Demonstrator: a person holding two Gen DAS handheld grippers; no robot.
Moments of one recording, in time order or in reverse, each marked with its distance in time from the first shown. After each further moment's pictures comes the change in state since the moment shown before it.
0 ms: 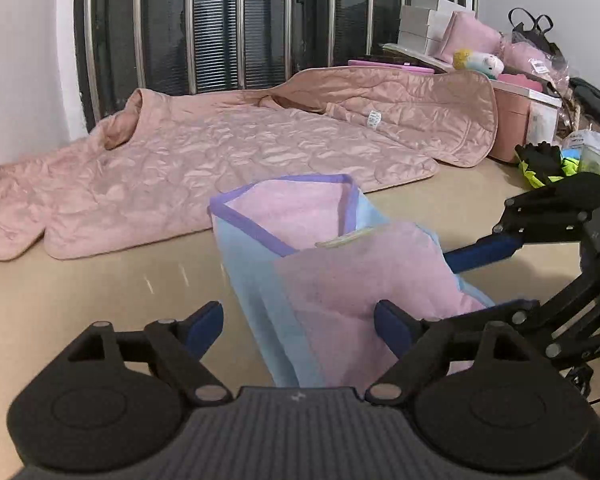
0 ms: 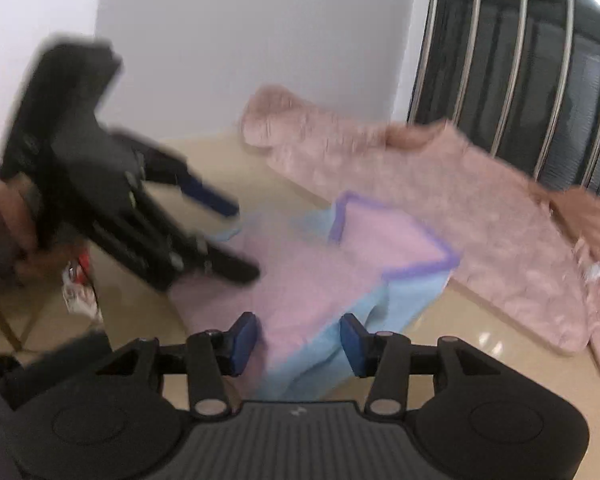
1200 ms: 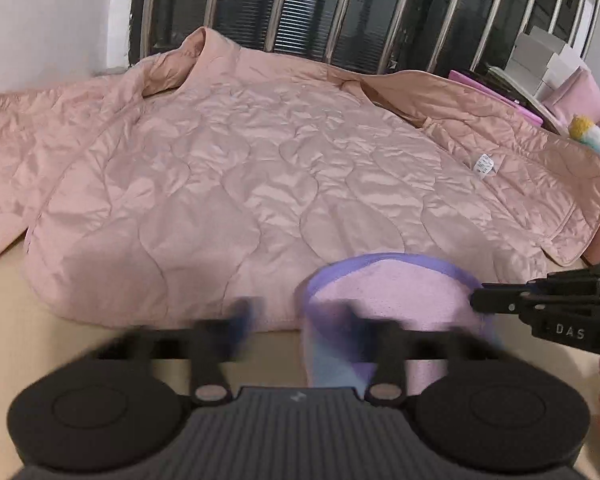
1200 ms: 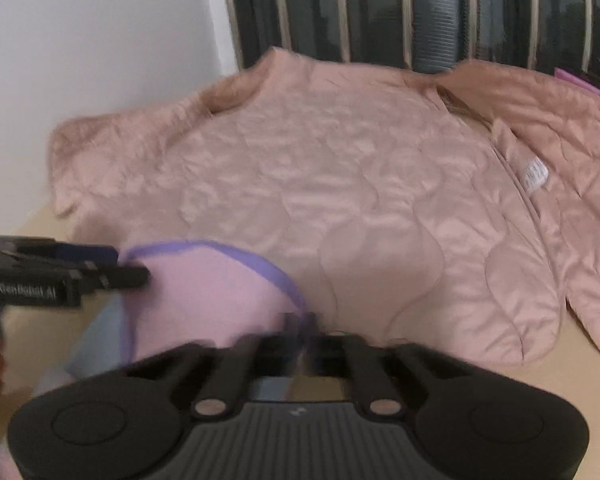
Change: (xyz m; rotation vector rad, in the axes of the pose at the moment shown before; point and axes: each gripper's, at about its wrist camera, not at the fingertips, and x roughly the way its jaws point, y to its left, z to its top) left arm 0.111 0.097 0.072 -0.329 0.136 -0.052; right arm 0.104 -0.126 0.046 0.490 0.136 -0.227
